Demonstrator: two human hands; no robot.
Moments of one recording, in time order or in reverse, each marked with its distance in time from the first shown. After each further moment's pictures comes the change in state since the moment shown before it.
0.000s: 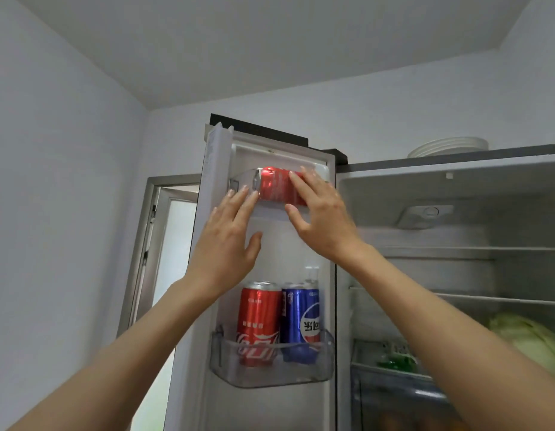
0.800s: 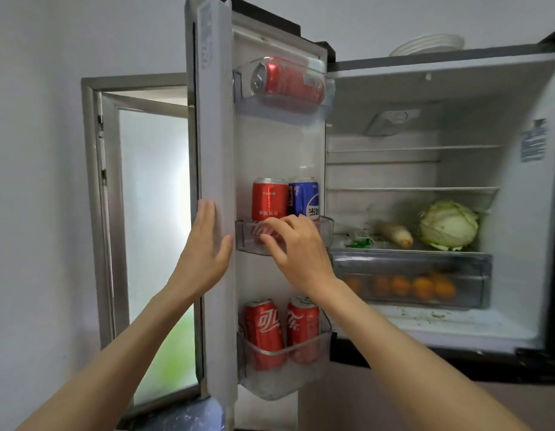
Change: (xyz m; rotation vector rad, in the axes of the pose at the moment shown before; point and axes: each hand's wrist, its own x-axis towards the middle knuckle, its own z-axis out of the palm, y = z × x) left_hand -0.156 -0.040 -0.010 -0.436 -0.360 -0.350; right_hand -0.168 -0.110 0.055 -0.032 -0.170 0.296
